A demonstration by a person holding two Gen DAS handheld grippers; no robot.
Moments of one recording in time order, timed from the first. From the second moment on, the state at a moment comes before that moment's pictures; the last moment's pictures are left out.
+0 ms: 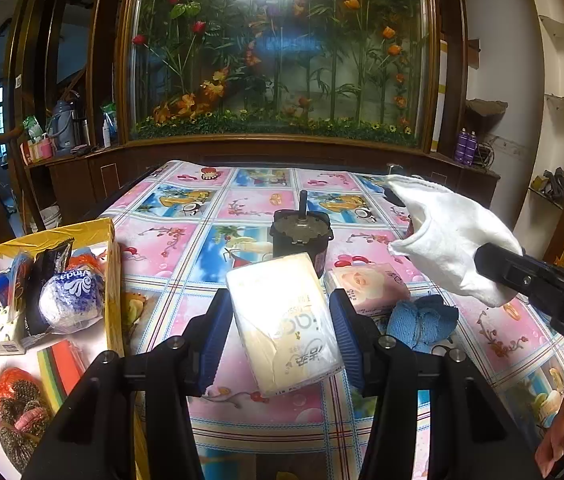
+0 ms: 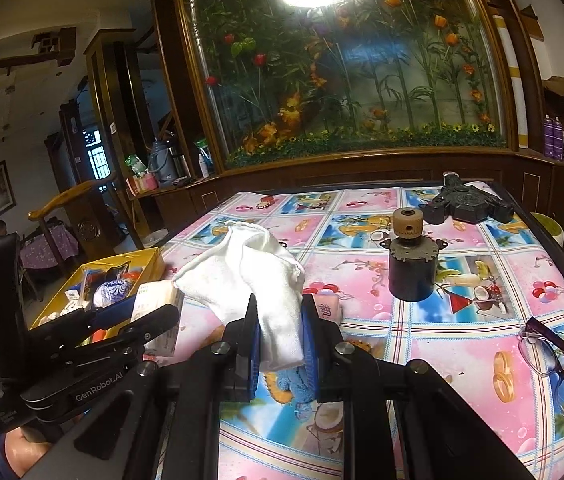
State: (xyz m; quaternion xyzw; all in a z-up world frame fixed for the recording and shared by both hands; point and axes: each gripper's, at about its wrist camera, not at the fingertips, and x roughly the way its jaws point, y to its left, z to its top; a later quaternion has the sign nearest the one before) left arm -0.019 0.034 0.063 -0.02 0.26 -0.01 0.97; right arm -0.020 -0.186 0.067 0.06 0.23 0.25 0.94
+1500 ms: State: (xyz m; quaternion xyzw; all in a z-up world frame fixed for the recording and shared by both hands) left arm -0.044 0.047 0.080 -0.04 0.21 0.01 0.98; right arm -0.037 -0.157 0.069 0.08 0.22 0.28 0.93
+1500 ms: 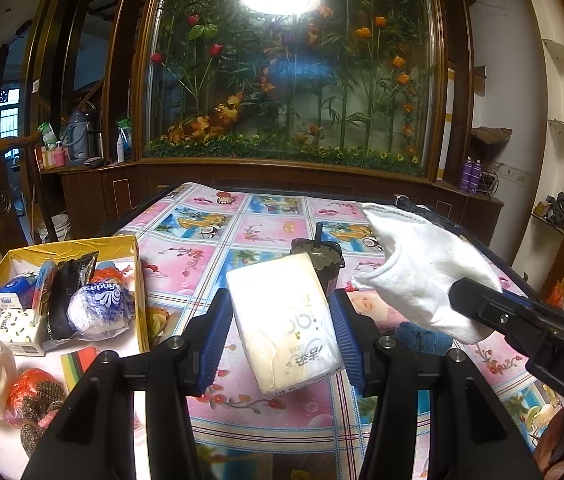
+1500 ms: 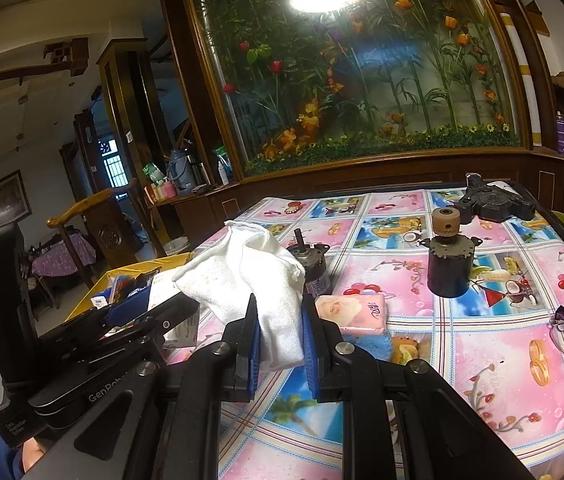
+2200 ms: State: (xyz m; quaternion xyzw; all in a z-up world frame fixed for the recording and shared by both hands) left arm -0.076 0.086 0.084 -0.05 0.20 0.05 0.98; right arm -0.046 -0.104 0.068 0.08 0.23 0.31 0.92
